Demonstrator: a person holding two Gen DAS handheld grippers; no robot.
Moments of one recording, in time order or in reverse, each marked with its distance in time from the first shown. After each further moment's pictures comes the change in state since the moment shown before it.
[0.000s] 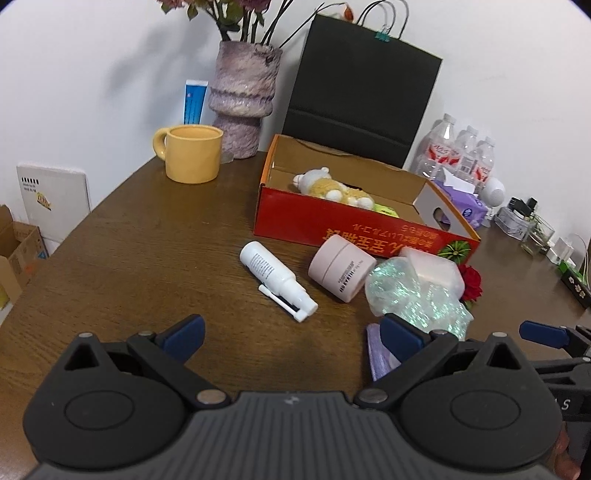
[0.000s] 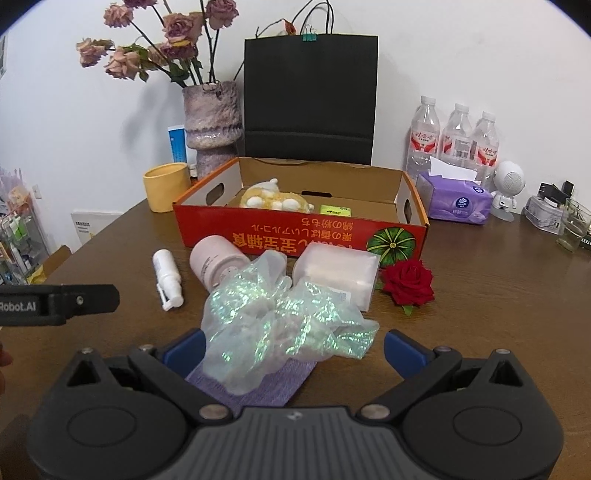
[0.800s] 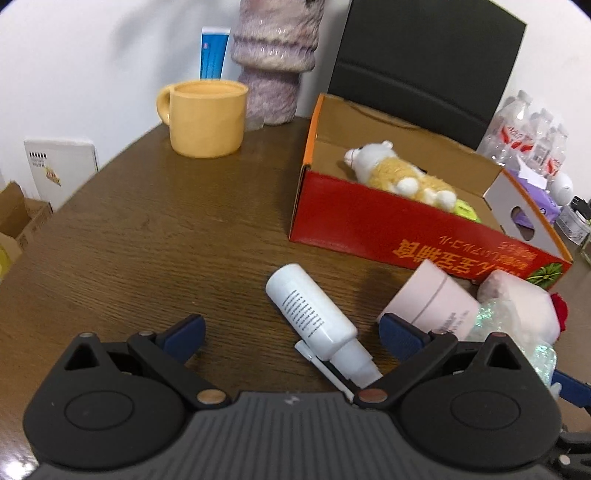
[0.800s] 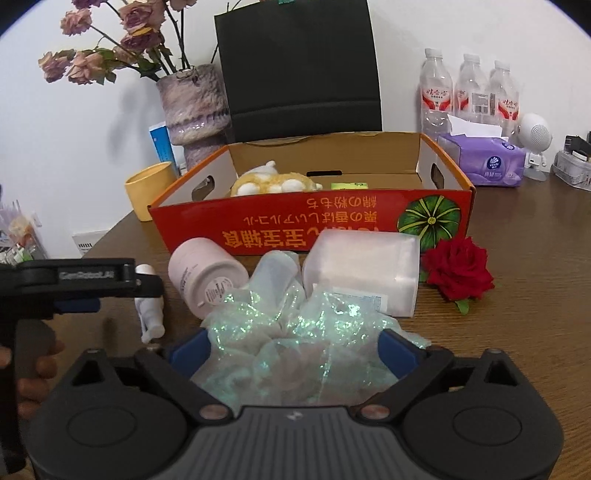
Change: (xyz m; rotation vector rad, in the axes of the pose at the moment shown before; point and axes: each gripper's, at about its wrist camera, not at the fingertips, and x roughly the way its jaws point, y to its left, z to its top) left arm 0.116 0.018 0.035 -0.046 0.107 0.111; right arm 0.082 -0.009 0.001 0.124 0.017 0.077
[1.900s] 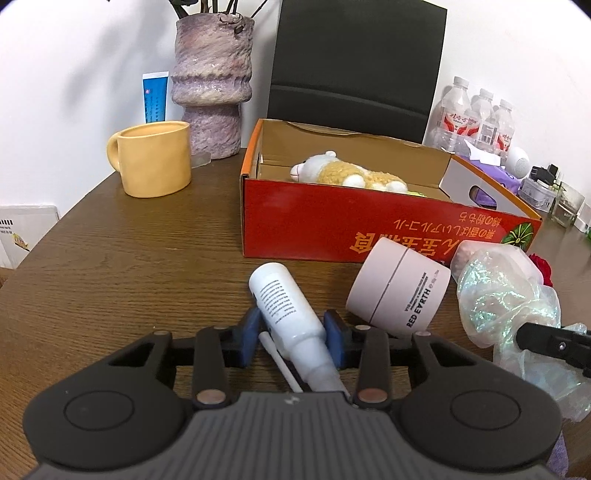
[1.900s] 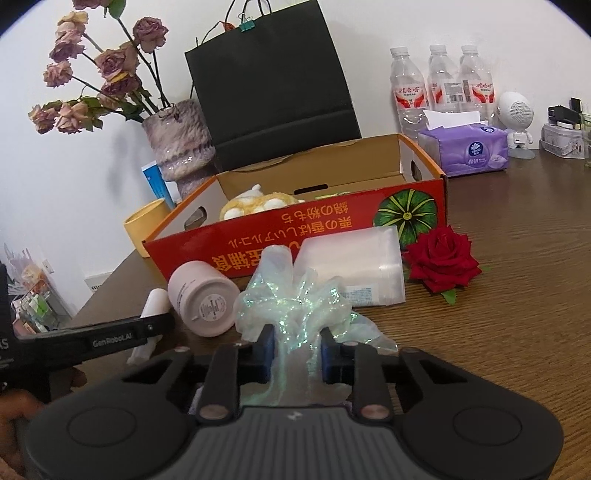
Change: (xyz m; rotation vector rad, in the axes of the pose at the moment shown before) left arm -0.002 -0.015 -0.023 0.192 -0.152 -0.084; right arm -0.006 -0.028 -0.009 0.131 -0.077 0.060
